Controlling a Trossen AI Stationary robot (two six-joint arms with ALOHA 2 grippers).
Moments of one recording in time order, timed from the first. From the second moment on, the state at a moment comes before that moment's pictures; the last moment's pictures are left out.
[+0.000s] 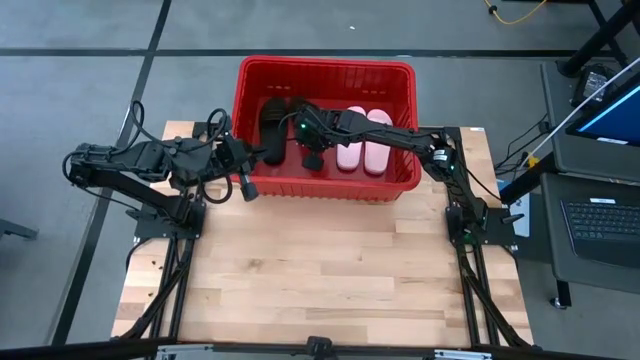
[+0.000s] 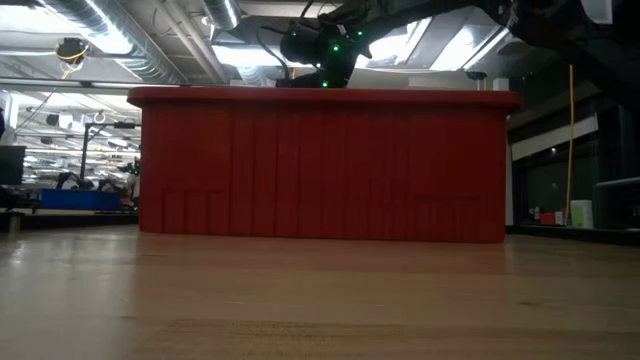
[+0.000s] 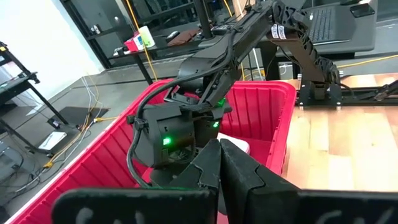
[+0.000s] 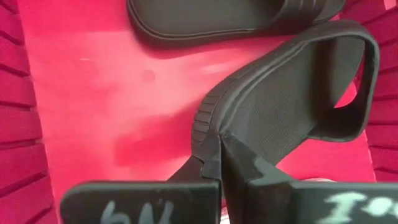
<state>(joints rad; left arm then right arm) -0.16 1.05 1.33 -0.58 -0.67 0.12 -0.34 2.25 2.14 -0.91 0.21 -0.22</state>
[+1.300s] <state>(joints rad) -0.16 1.05 1.33 -0.59 -0.67 0.11 -0.34 2.24 2.15 -0.82 0.16 -0.21</state>
